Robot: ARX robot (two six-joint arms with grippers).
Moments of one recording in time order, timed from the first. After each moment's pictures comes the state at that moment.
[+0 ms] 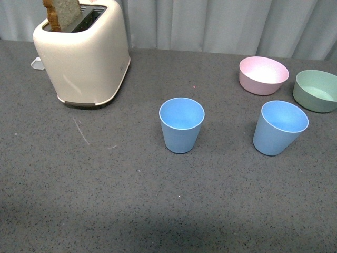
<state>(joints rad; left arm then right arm) 0.00 0.66 0.02 0.65 0.00 -0.01 0.00 0.00 0.00 0.00 0.00 0.00</state>
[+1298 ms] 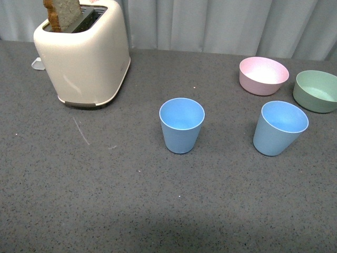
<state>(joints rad) 0.00 0.01 0.02 0.01 0.00 -0.01 0.00 0.00 0.00 0.00 0.00 0.00</state>
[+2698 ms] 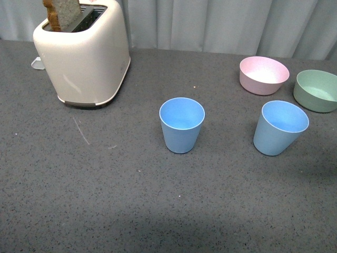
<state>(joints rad) 0.00 0.00 0.02 0.00 0.00 -0.01 -0.04 1.34 0.52 0.22 -0.12 0.02</state>
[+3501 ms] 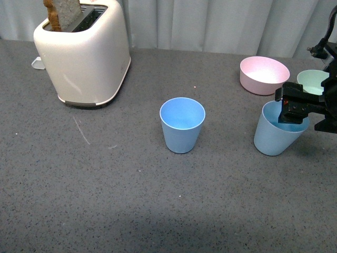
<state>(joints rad) 0.00 0.00 0.02 0.00 0.00 -0.01 0.09 1.97 1.00 -0.10 -0.02 0.26</state>
